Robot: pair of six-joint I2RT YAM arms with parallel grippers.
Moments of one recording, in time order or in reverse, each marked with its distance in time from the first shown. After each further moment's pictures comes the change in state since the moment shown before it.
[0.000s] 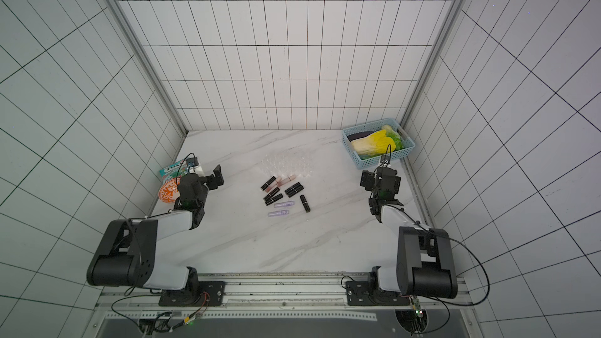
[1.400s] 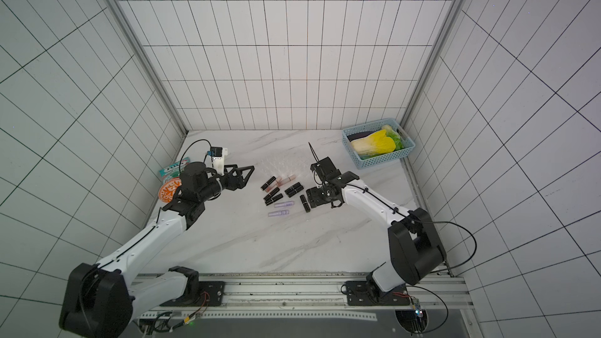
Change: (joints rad) left arm -0.242 -0.283 0.216 -0.534 0.545 -0.191; right arm 0.604 0.172 0.454 -0.952 -0.291 0.108
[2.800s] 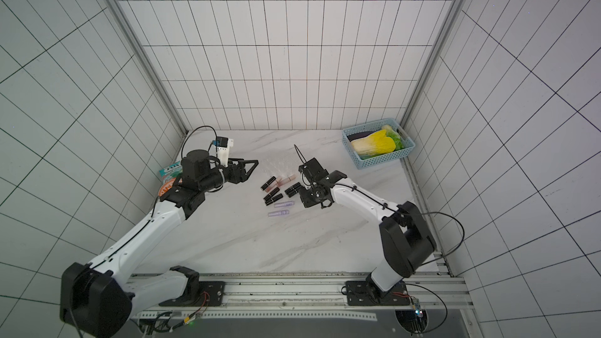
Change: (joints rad) left arm -0.042 0.023 0.248 -0.251 0.086 -0.032; right arm 0.086 -0.015 0.079 -0.014 -0.006 0.029
